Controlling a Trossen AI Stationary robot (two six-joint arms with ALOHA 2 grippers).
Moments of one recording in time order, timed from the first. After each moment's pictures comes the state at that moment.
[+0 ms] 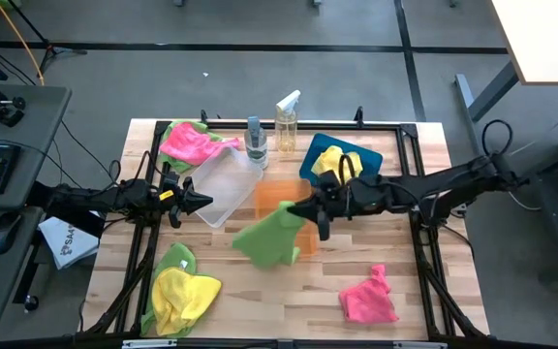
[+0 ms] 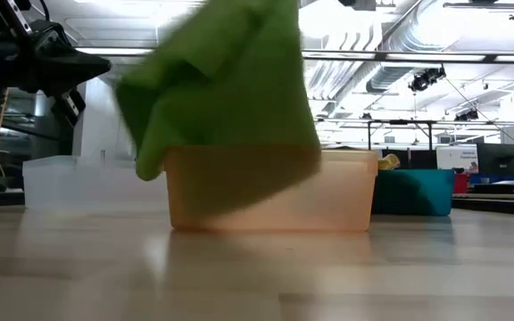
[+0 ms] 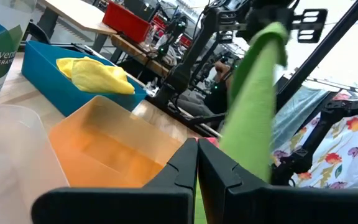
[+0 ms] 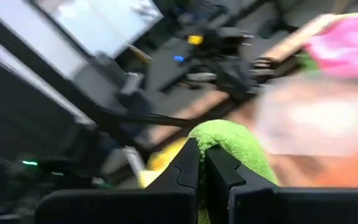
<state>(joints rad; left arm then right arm) -0.08 0.01 0.01 0.03 -0.13 -0.58 0.24 1.34 1.14 -0.02 0.22 0.66</state>
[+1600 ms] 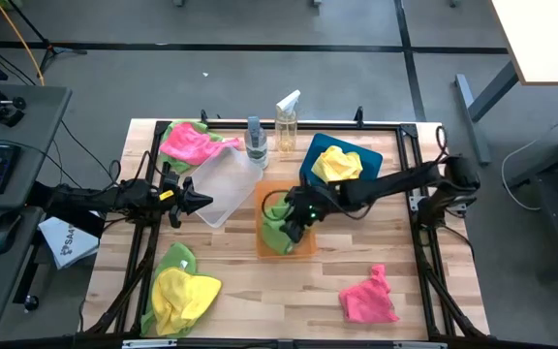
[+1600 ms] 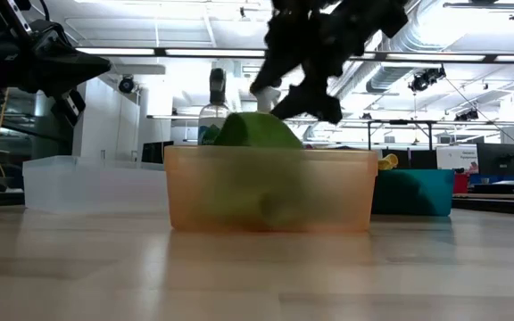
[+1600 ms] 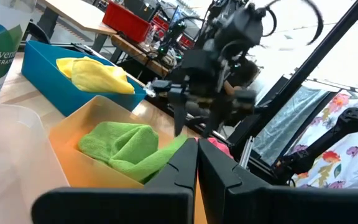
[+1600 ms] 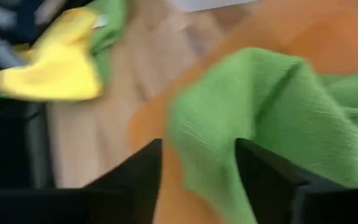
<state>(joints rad) -0.08 0.01 0.01 0.03 -0.13 -0.58 0.07 1.69 1.14 -0.21 -0.13 0.70</state>
